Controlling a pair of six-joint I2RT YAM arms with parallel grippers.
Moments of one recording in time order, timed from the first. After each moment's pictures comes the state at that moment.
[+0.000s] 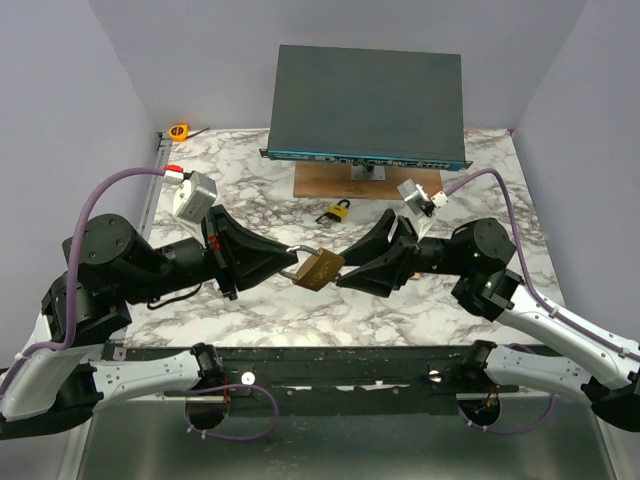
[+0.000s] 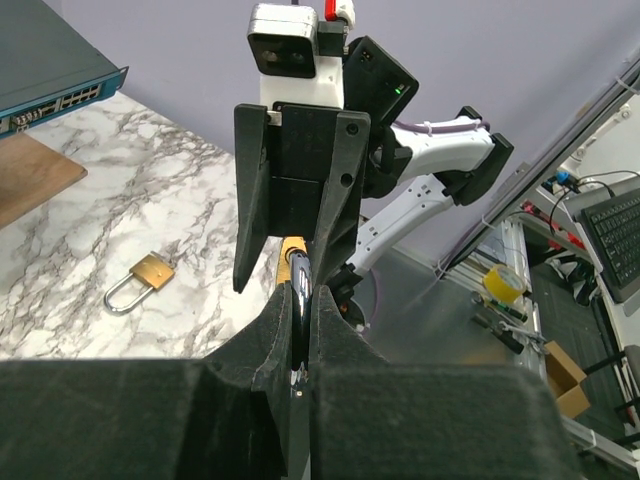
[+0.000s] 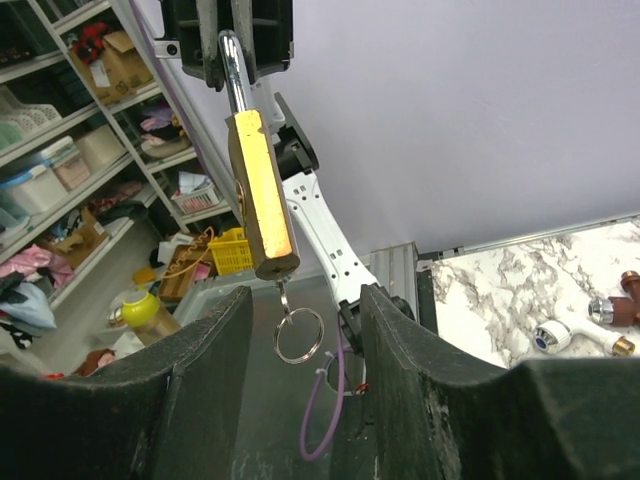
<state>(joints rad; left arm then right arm) -1.08 0.82 1.57 -0.68 0.17 -0.43 0.92 0.94 0.90 0.40 -0.67 0.58</state>
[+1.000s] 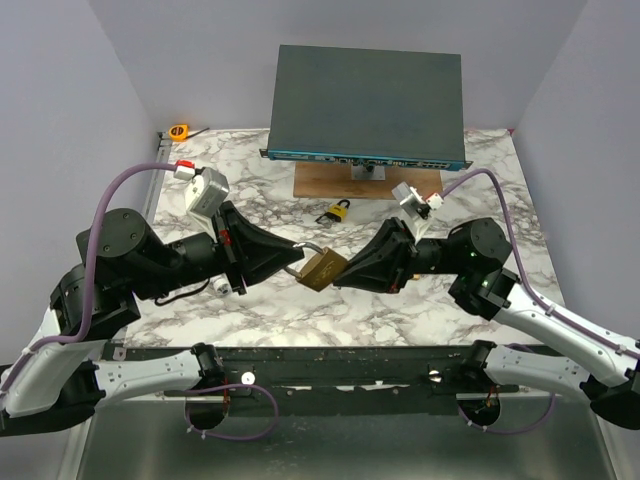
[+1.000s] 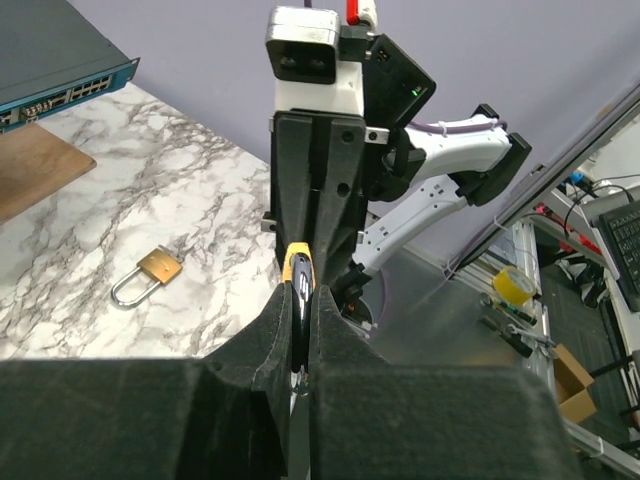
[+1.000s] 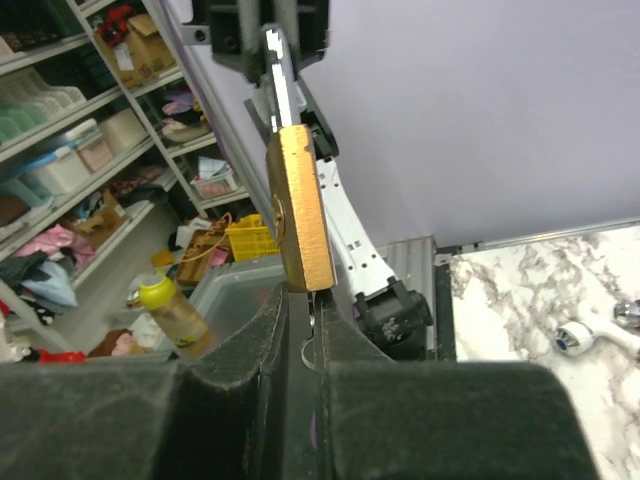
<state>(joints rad) -1.08 0.85 1.57 -0.68 0.17 -0.43 0.92 0.96 0.90 0.42 -0.72 0.59</state>
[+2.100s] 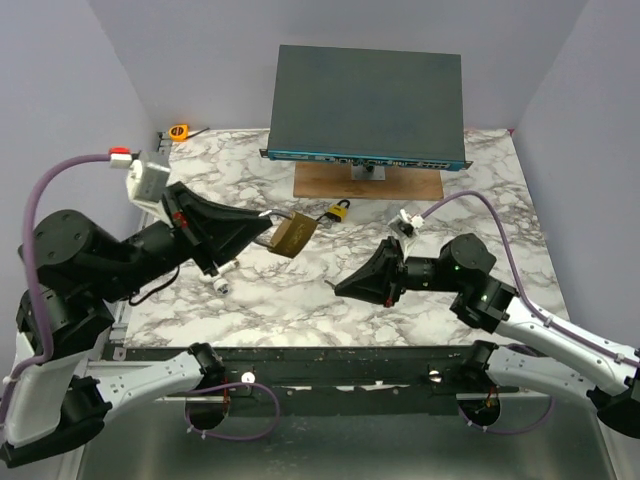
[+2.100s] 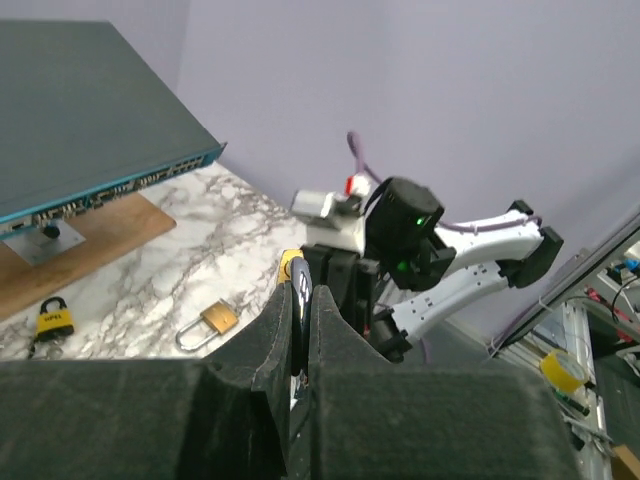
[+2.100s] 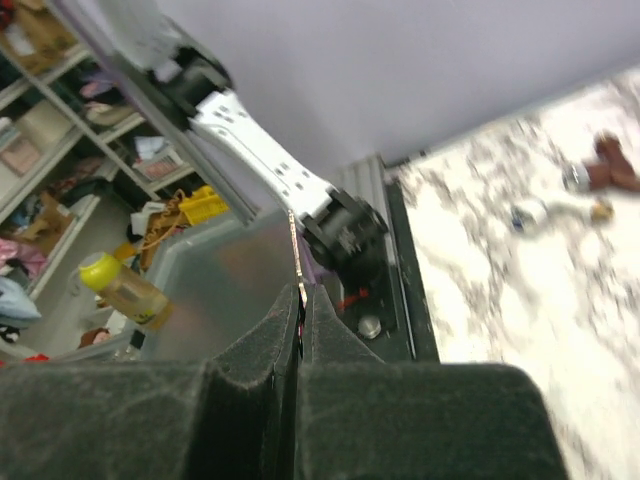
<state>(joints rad) -0.91 0.85 1.68 -0.71 0.16 -0.41 0.91 0.88 0.75 0.30 -0.64 0.53</state>
